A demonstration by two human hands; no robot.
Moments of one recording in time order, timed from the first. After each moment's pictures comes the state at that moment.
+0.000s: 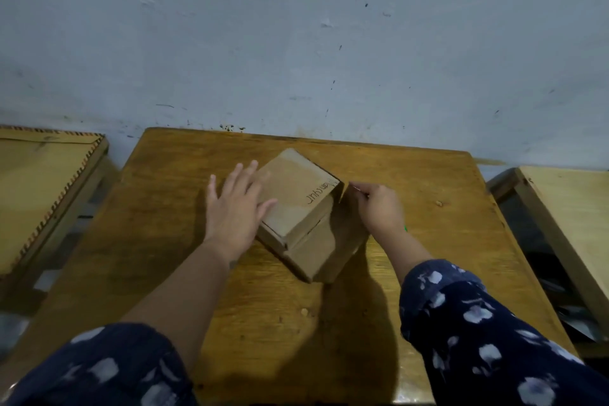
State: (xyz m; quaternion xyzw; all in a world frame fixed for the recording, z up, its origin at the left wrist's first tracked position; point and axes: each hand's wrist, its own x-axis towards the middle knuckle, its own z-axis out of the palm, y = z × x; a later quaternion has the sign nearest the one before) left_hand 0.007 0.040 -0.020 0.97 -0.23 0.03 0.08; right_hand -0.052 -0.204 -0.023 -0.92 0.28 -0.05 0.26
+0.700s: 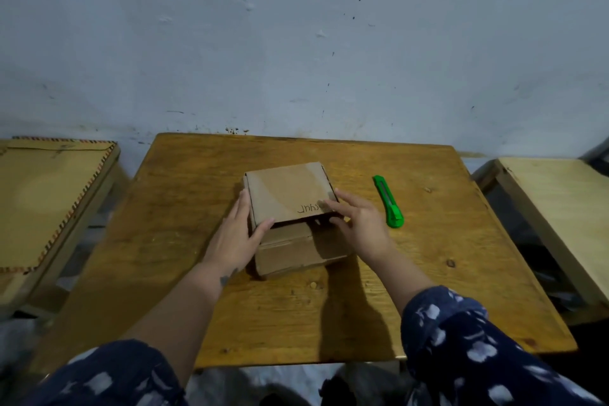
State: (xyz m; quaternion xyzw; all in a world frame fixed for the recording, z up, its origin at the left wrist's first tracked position) left_hand -0.041 0.086 -0.041 0.93 -0.17 -0.12 0.32; right_hand -0.125 -0.141 -0.017 -0.97 0.08 -0.12 0.21
